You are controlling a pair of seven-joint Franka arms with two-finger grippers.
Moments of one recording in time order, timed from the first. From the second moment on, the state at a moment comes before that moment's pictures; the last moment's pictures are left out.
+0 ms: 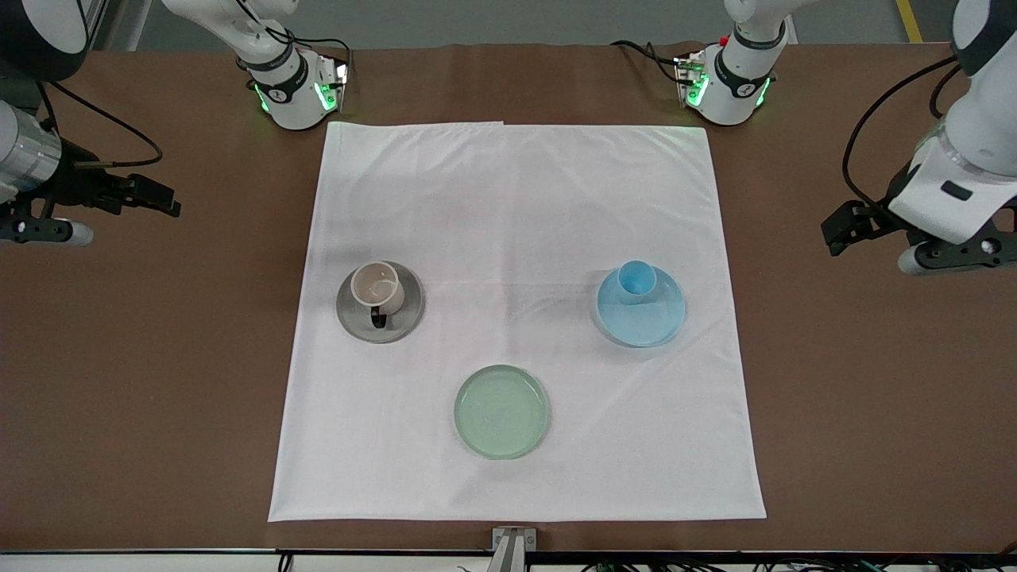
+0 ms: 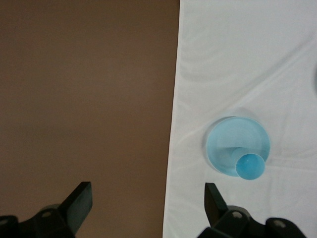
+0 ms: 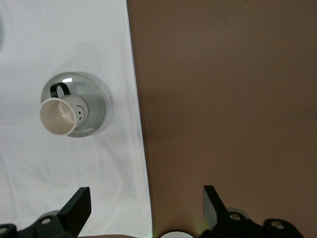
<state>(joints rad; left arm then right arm) 0.33 0.16 -0.57 -1.37 0.18 1.50 -0.28 0.00 -0.06 -0.03 -1.76 0.05 1.58 0.05</state>
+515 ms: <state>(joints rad) 0.01 0.04 -0.12 -1.46 0.05 1.43 -0.09 0.00 -0.04 -0.02 -1.54 0.05 1.58 0.05</state>
